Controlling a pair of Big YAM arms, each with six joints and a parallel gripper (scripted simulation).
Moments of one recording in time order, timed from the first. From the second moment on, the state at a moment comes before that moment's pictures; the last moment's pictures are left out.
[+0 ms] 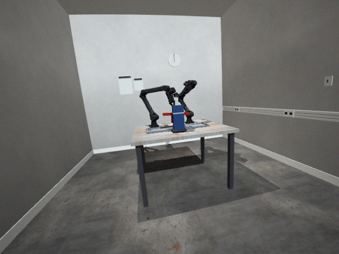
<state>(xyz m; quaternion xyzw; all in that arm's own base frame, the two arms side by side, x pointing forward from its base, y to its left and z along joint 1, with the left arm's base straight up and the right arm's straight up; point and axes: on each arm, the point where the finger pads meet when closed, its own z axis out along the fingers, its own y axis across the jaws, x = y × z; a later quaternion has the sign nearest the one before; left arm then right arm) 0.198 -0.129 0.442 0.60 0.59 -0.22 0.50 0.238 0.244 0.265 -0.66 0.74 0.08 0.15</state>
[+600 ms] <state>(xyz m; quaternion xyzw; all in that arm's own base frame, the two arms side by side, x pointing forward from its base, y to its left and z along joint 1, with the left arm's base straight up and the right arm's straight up) 0.198 -0.129 0.442 0.60 0.59 -0.22 0.50 0.170 0.259 0.388 -0.65 0.65 -0.01 0.38</state>
